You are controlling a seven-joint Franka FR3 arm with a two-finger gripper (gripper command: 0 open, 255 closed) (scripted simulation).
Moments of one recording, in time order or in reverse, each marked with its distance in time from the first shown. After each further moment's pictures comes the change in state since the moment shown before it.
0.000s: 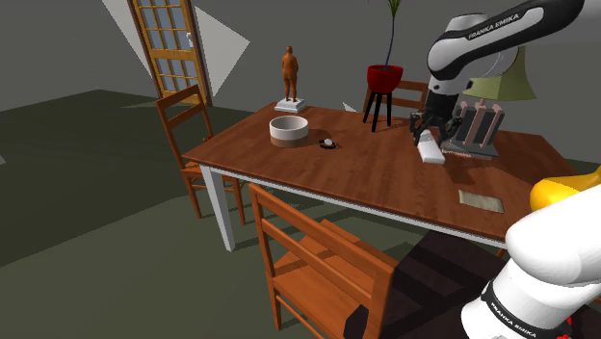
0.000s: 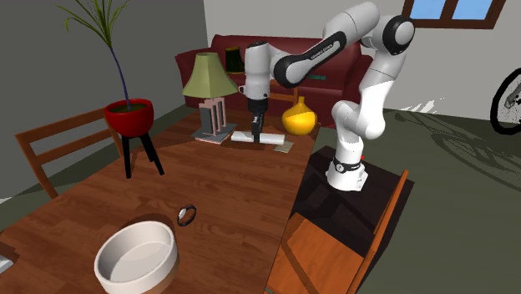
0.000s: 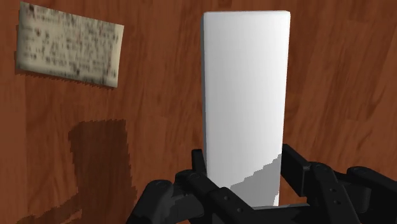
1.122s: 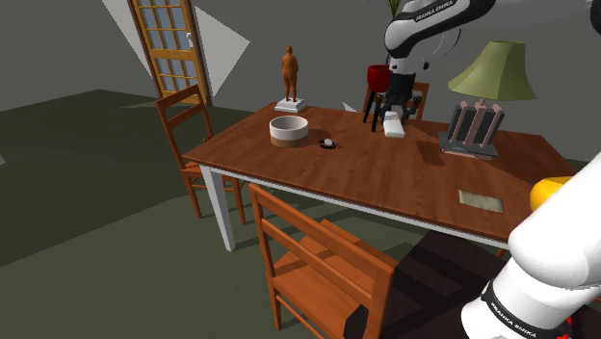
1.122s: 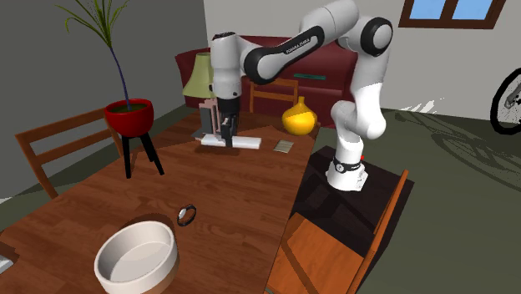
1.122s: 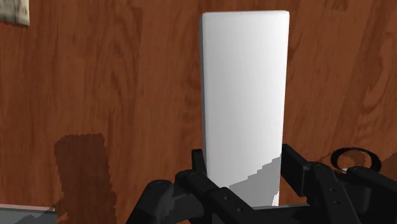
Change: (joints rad) arm 0.064 0.336 0.061 0.423 0.061 -0.089 0.086
